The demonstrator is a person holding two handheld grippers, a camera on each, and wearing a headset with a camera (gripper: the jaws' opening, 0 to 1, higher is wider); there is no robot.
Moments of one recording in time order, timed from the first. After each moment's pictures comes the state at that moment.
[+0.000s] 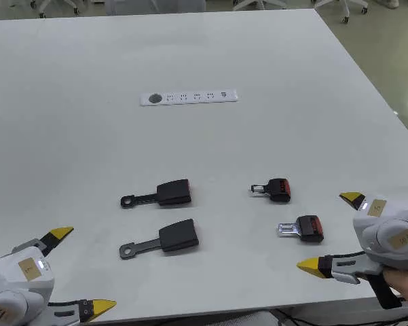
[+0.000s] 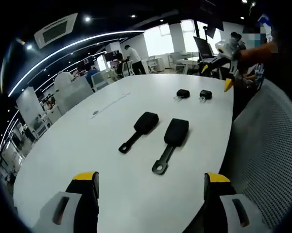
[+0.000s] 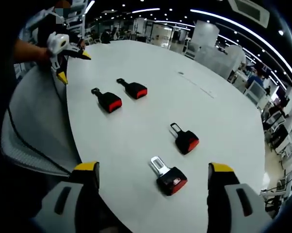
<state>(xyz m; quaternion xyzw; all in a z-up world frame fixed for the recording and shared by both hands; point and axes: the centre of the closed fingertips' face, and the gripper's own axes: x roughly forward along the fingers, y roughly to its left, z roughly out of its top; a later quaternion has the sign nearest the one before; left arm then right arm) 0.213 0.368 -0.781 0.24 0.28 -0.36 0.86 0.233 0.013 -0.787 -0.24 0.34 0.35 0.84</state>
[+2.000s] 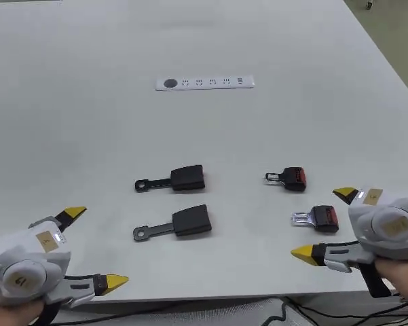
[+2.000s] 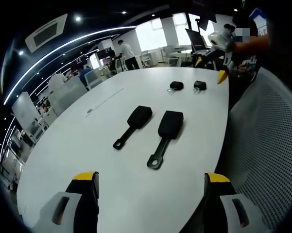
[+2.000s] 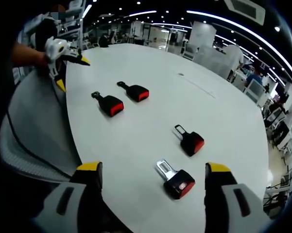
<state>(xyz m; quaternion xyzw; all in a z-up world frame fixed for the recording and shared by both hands) 0.207 0.364 -0.784 0.25 0.29 -0.37 0.85 0.235 0.020 -0.786 -0.23 0.33 0.35 0.84</state>
